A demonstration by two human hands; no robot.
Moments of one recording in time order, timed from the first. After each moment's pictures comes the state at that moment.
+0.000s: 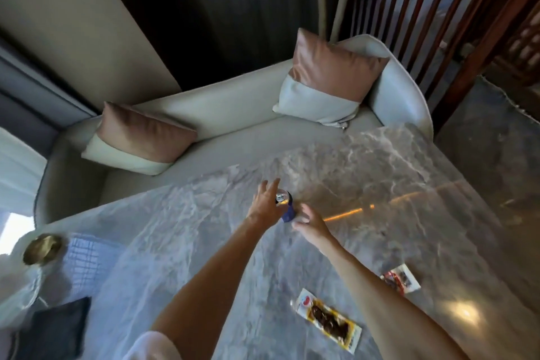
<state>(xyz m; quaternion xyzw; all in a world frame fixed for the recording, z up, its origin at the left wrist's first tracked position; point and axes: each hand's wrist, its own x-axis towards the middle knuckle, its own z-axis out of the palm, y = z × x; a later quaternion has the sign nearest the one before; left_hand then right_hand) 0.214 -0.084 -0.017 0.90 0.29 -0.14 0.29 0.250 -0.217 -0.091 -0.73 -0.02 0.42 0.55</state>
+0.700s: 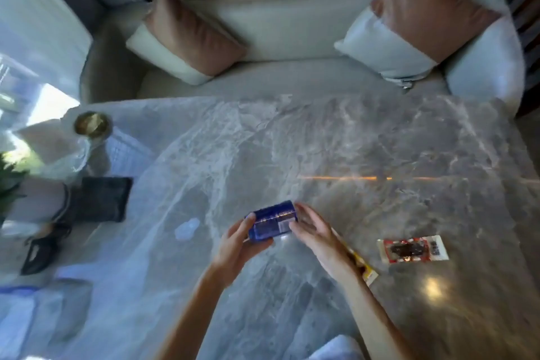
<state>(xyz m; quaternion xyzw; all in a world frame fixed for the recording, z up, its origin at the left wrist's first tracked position) -0.070 -0.113 -0.034 0.34 0.51 0.07 0.79 0.084 -0.243 -0.051 -0.58 -0.05 0.55 0.61</state>
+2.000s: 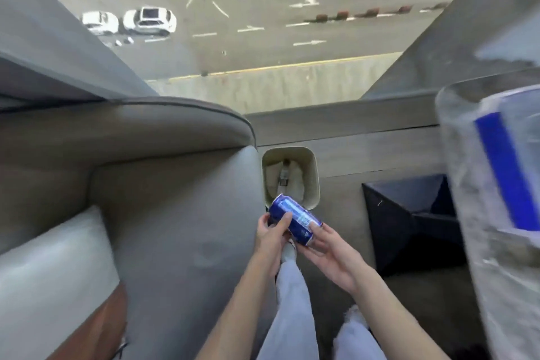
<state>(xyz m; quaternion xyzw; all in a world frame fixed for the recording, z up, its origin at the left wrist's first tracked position) -0.812 -0.154 -0.279 -0.24 0.58 0.54 0.56 -0.681 -0.085 -0.279 -0.56 -0.10 0.82 0.05</state>
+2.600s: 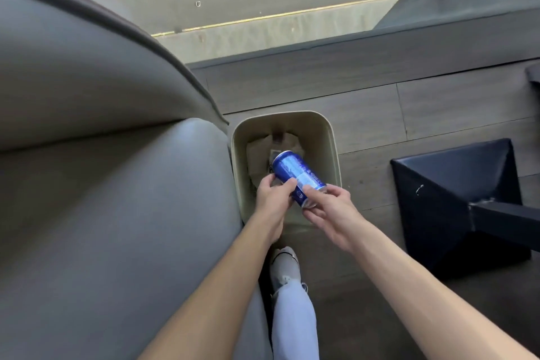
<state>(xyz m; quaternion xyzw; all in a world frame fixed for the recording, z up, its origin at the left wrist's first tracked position) -0.839 -0.042 -0.604 -0.21 0.63 0.45 0.60 -0.739 0.004 -0.585 -0.68 -0.15 0.71 0.07</state>
